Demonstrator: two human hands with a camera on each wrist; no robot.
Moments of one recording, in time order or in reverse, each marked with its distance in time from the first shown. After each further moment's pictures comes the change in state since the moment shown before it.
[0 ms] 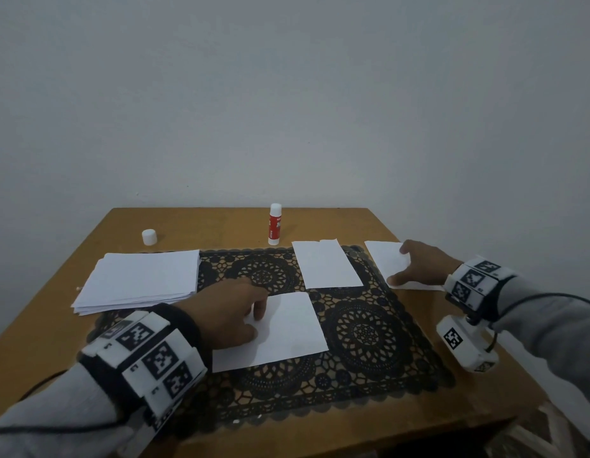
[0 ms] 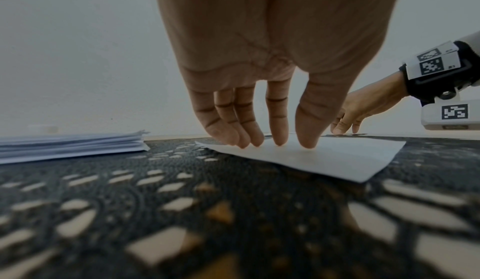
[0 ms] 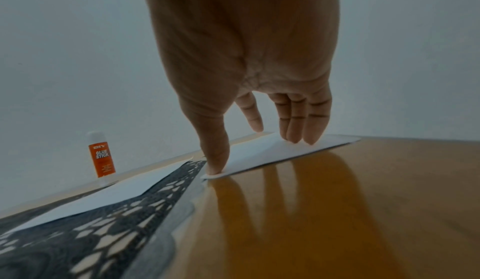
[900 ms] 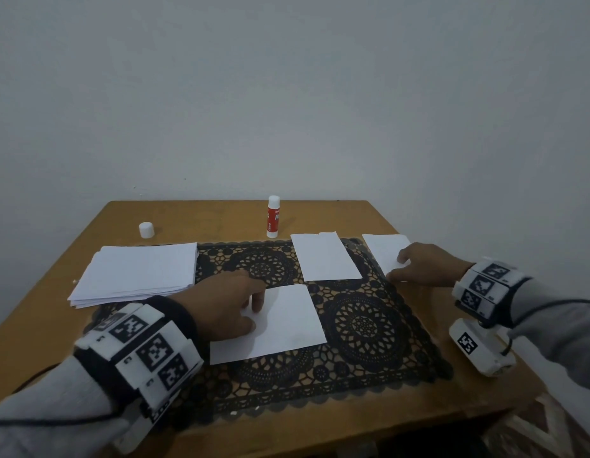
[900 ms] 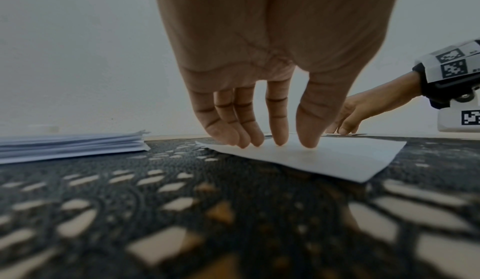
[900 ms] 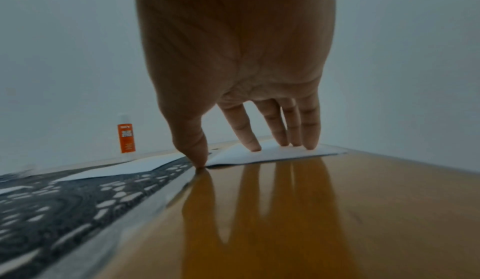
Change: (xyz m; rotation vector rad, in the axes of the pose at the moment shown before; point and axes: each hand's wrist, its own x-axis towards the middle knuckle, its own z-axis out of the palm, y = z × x) left_hand 0.000 -0.001 -0.001 -0.003 -0.022 0.002; right_hand -0.013 0.003 0.002 -0.146 -0.006 -0.144
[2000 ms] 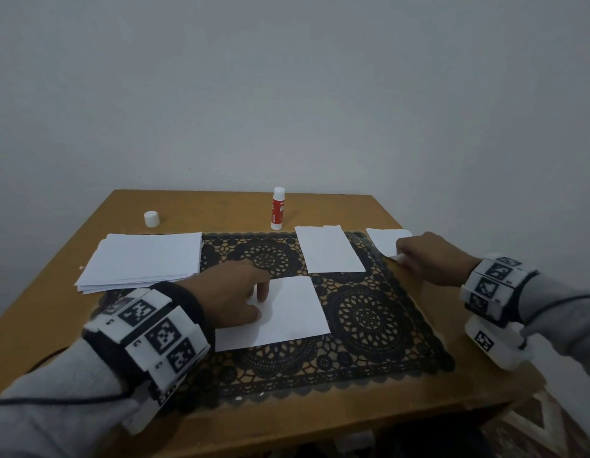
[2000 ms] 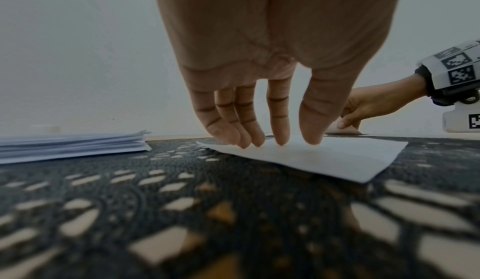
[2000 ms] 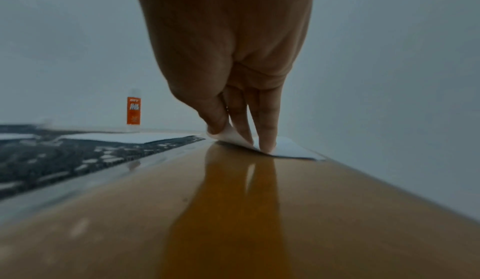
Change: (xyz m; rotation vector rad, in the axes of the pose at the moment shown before) left_hand -0.003 0.003 -0.002 -0.015 0.002 -0.017; right_hand 0.006 0.014 0.005 -0.196 0.140 -0.348
